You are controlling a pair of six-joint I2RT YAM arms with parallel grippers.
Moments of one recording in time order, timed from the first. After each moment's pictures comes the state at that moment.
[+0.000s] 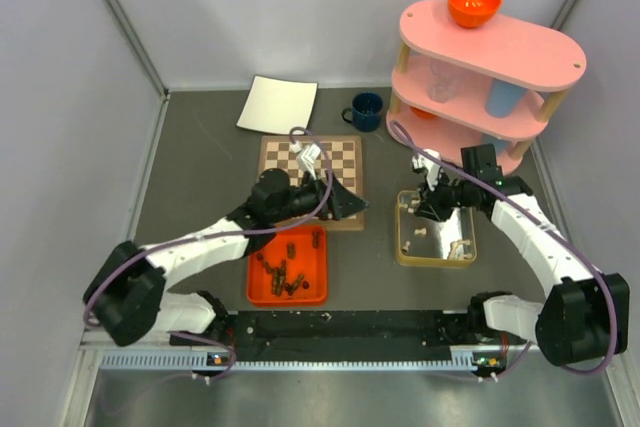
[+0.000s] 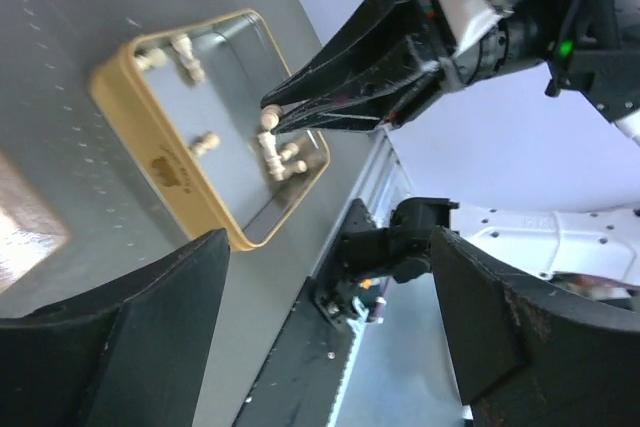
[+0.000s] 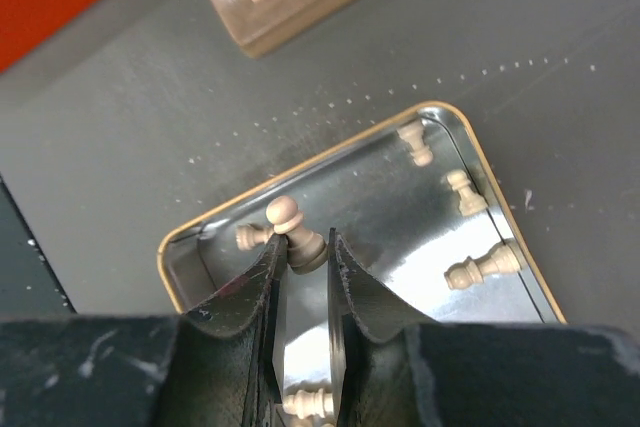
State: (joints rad) left arm -0.72 1.22 0.63 0.48 0.45 -0.88; right arm 0.18 1.19 0.84 -0.65 -0.62 -0.62
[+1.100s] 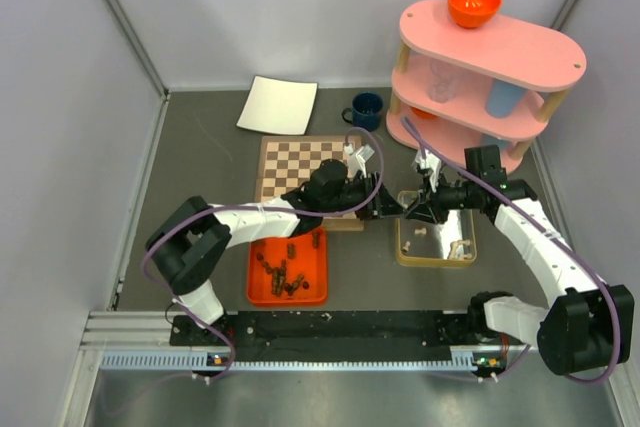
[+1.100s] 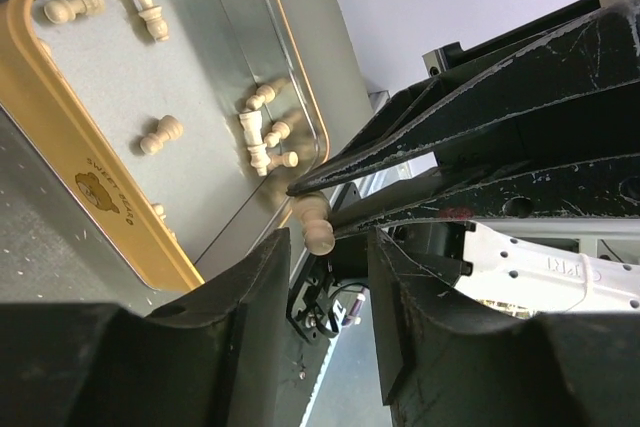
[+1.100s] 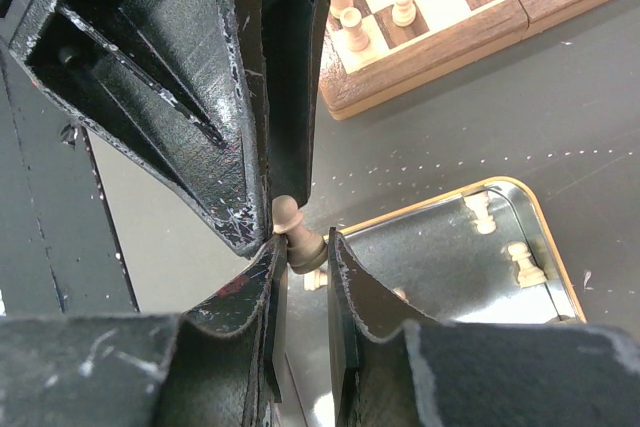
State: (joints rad) left arm -0.87 1.69 0.95 0.47 0.45 -1.03; right arm 0.17 1.12 0.84 -0.66 -0.87 -0.61
